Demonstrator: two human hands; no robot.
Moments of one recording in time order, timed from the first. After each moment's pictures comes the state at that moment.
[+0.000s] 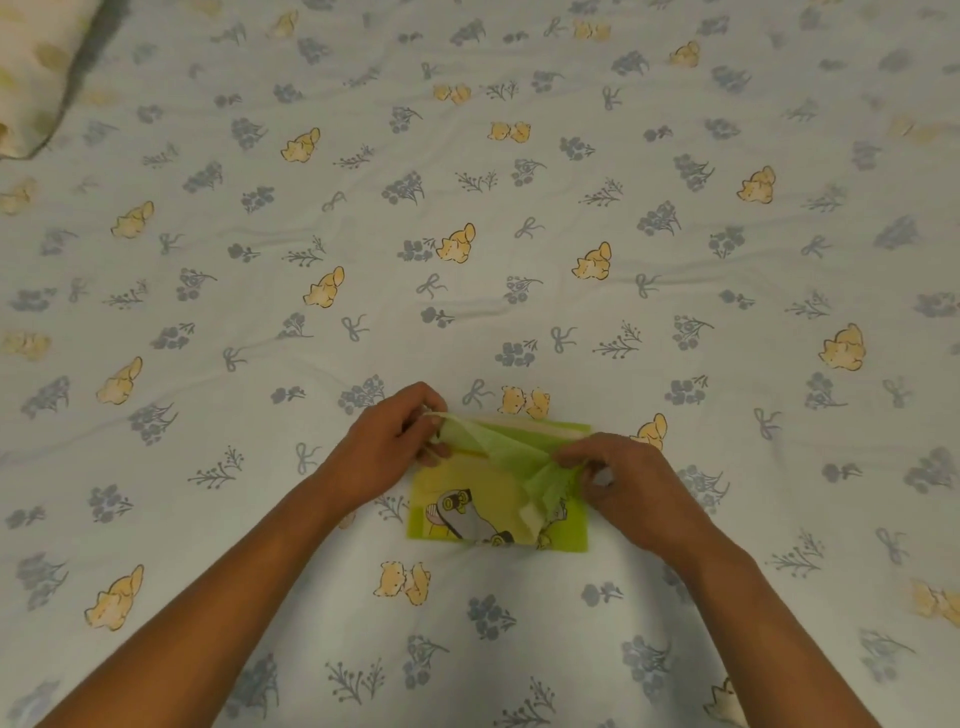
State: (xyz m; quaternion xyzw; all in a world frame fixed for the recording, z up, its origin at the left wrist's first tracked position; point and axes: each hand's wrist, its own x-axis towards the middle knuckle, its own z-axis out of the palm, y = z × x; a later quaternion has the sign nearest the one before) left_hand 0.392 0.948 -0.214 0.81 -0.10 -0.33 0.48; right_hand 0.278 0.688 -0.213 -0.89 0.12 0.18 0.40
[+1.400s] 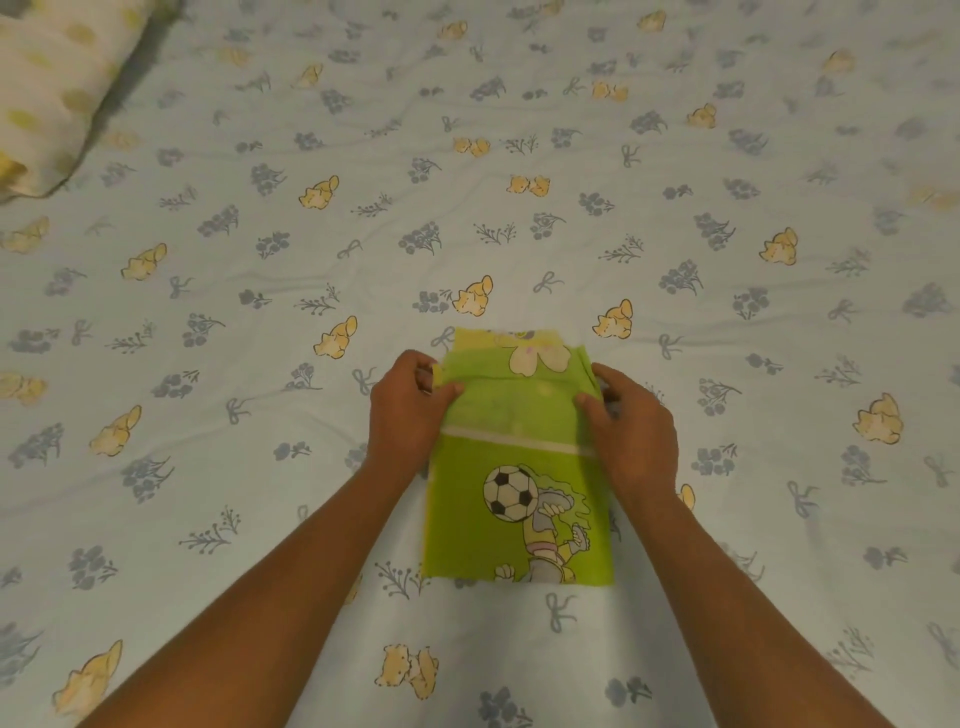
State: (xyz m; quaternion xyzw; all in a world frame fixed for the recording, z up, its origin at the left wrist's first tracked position) left_hand 0.475 0.904 -0.250 0.89 0.03 -0.08 0.44; right_hand 0.391 0.693 -0.240 -0.88 0.30 -0.03 0.37
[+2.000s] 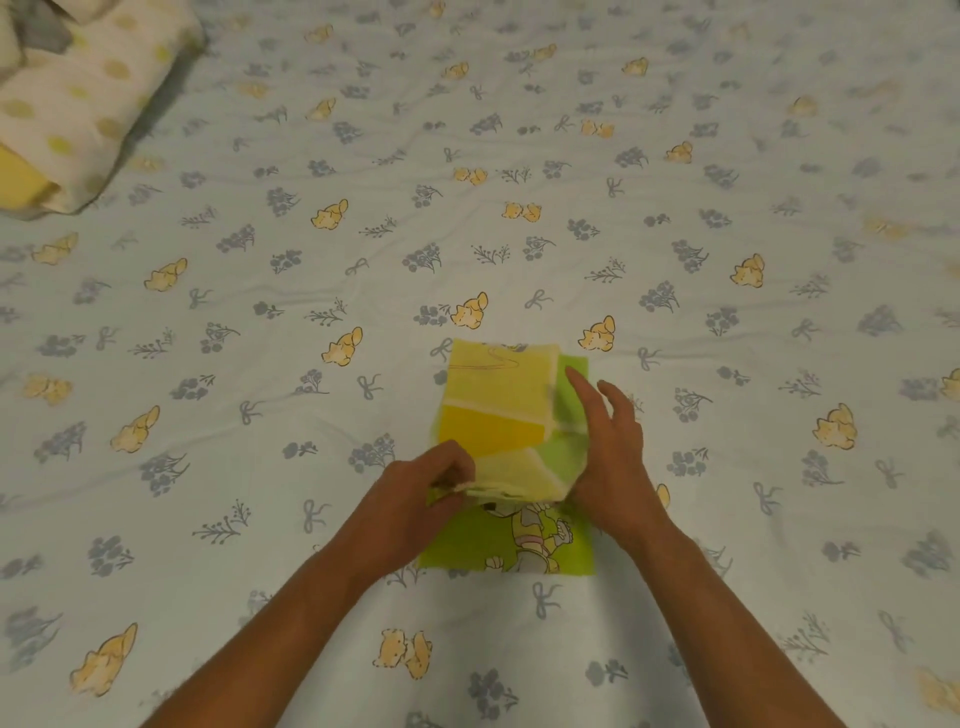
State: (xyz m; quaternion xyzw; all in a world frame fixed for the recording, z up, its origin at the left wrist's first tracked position) left_hand 0.387 0.942 -0.197 0.85 -0.19 -0.25 0.42; right_hand 0.350 0.702 -0.206 -0.90 0.16 0.07 0.39
